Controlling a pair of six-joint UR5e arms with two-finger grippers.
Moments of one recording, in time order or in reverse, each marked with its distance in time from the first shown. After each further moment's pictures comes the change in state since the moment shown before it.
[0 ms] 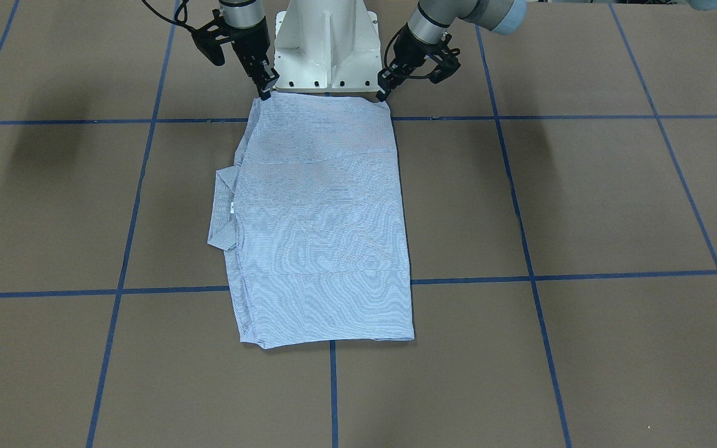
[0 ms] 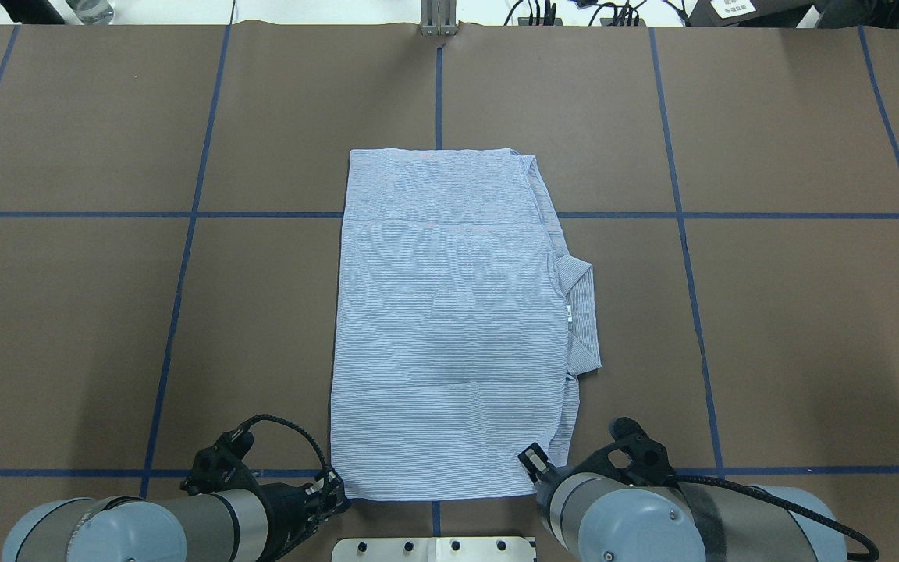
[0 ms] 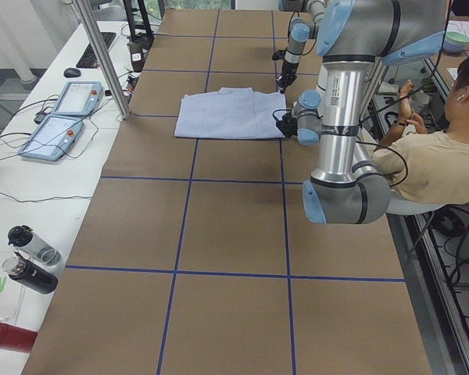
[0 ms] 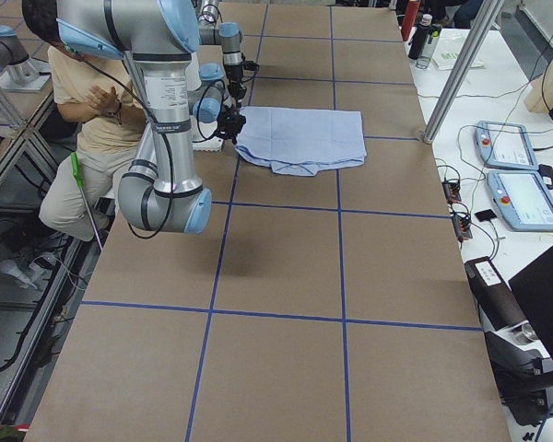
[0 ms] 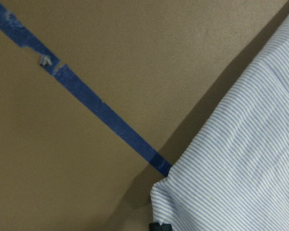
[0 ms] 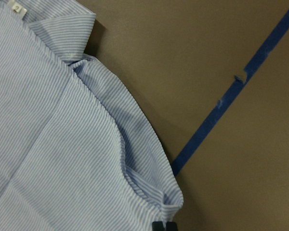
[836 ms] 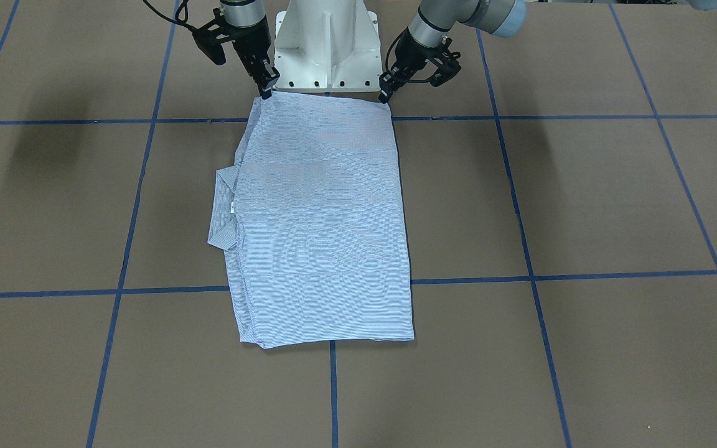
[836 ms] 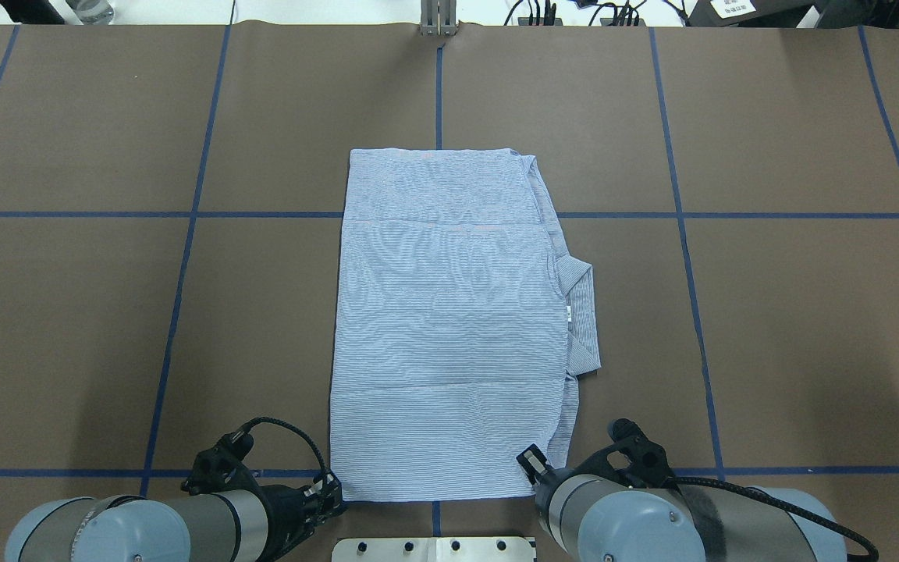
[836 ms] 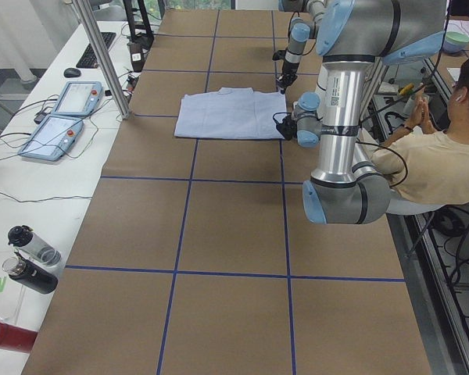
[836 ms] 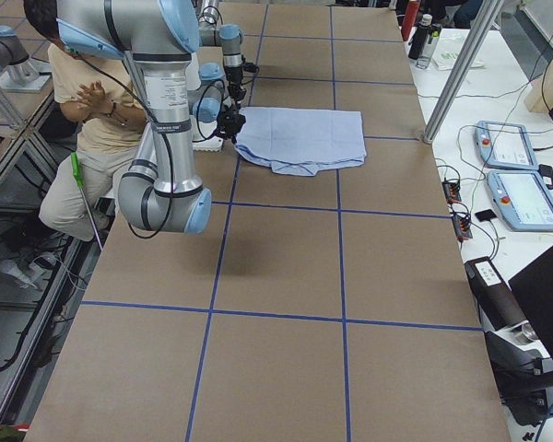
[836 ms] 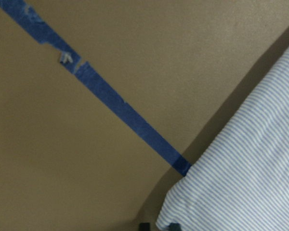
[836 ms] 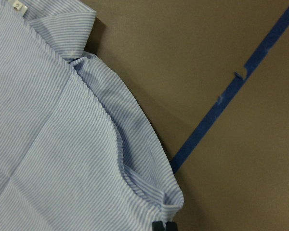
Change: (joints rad) left arm -0.001 0.001 0.018 0.002 -0.015 0.000; right arm -0.003 0.002 0.001 0.002 0.000 0.001
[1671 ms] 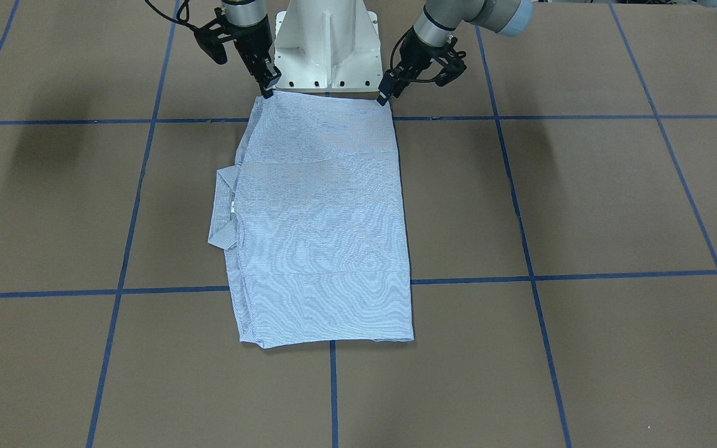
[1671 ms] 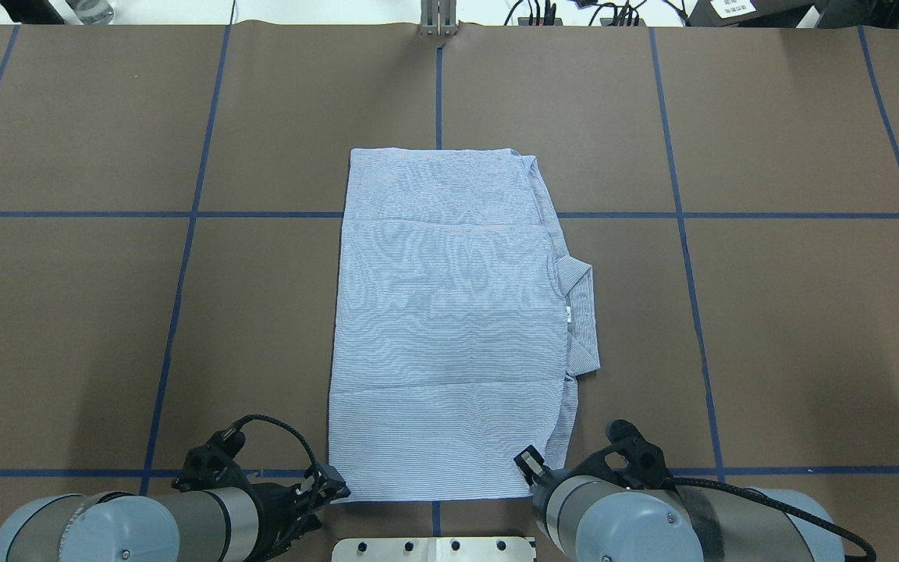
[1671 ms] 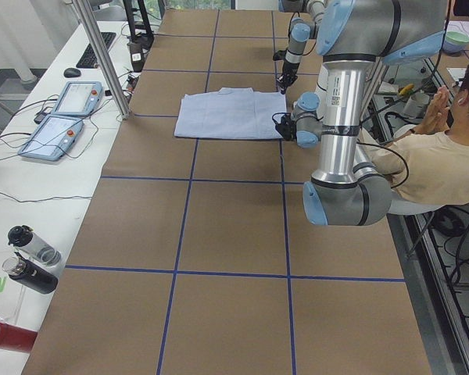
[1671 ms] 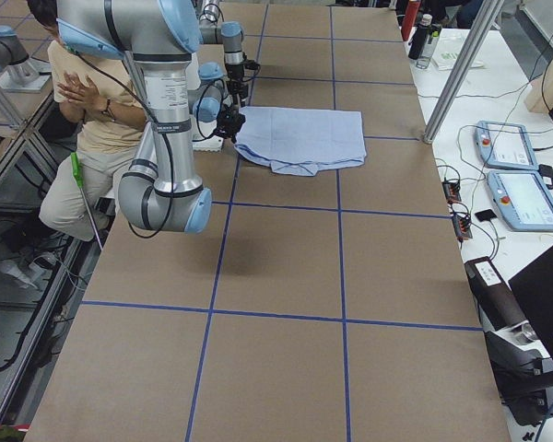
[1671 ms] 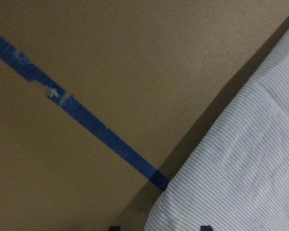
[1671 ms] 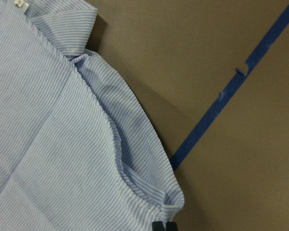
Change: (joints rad) left arm -0.003 0.018 -0.007 0.000 -0.017 0.004; right arm -0.002 0.004 -0.001 0.001 0.000 0.000
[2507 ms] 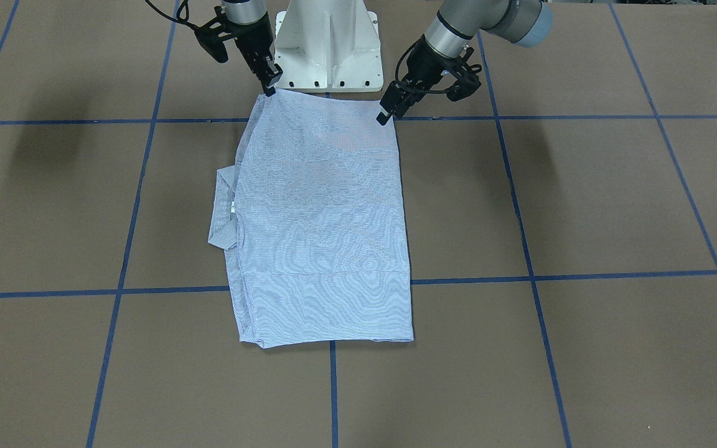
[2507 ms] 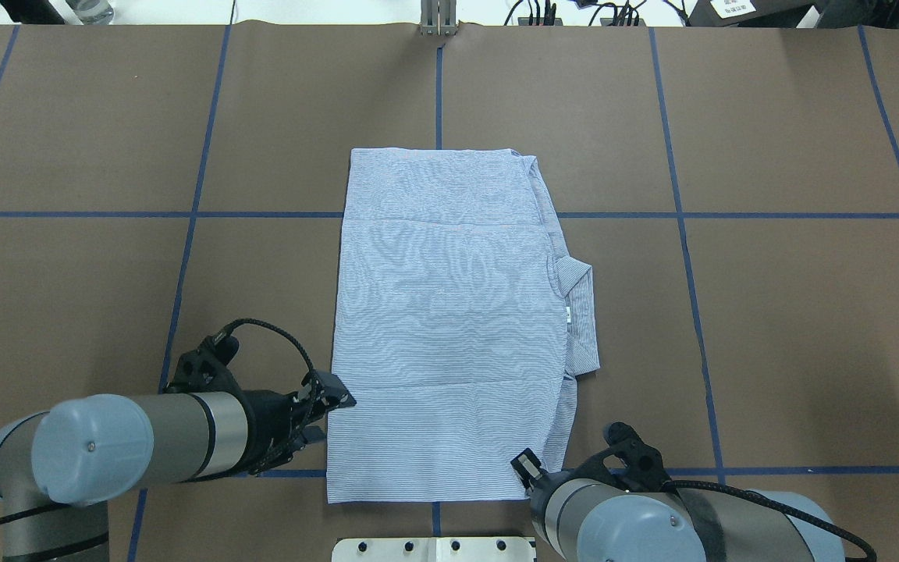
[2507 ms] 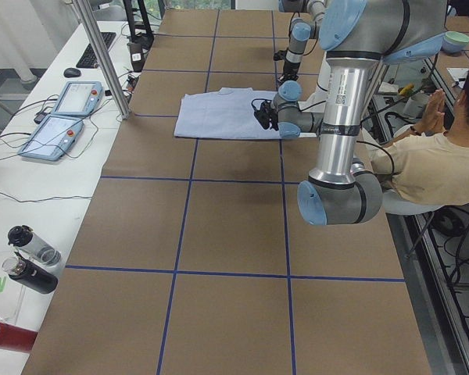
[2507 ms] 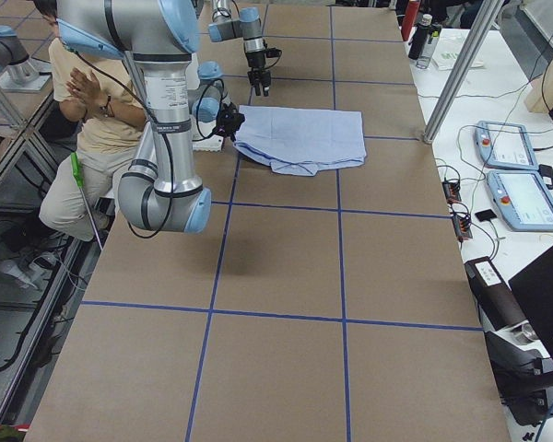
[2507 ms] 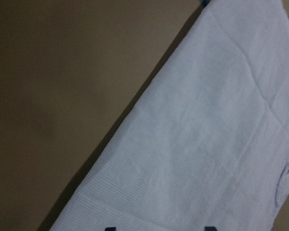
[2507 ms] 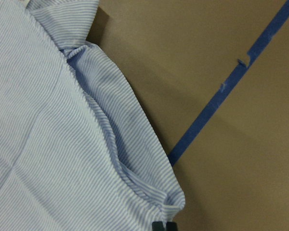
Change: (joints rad) left arm -0.168 -0.023 -0.042 -0.001 -0.066 0.109; right arm -0.004 0.005 0.003 0.010 0.002 0.000
